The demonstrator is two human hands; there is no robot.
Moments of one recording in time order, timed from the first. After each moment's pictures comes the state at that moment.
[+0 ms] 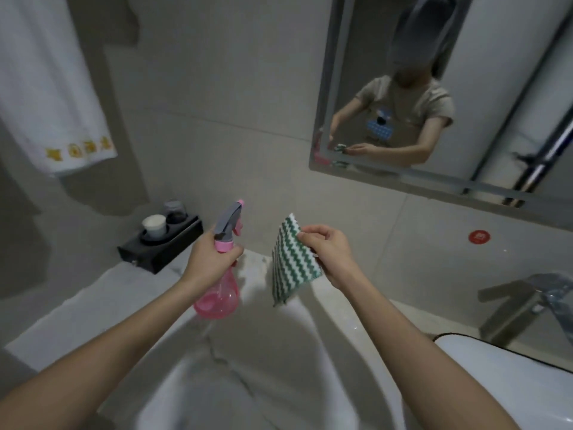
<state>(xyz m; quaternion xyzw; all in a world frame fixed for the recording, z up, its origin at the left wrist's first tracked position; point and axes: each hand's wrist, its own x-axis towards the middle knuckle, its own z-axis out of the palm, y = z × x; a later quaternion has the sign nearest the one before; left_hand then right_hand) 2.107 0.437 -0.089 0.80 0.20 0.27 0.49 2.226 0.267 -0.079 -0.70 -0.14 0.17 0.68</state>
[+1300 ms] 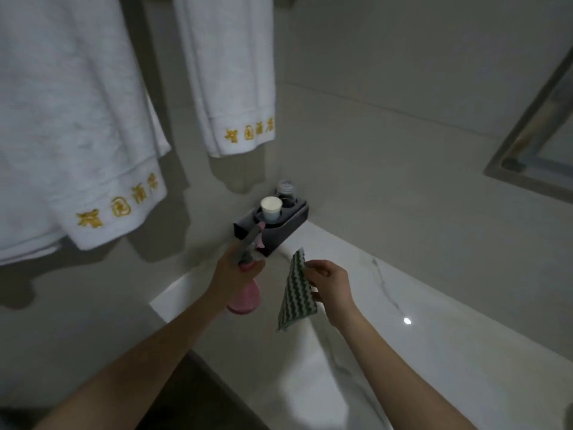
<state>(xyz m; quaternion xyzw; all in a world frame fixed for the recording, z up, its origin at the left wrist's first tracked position) 2.008 0.687 -0.208 0.83 0.19 0.32 0.41 2.118 0.520 -0.184 -0.70 -0.11 0.29 0.64</state>
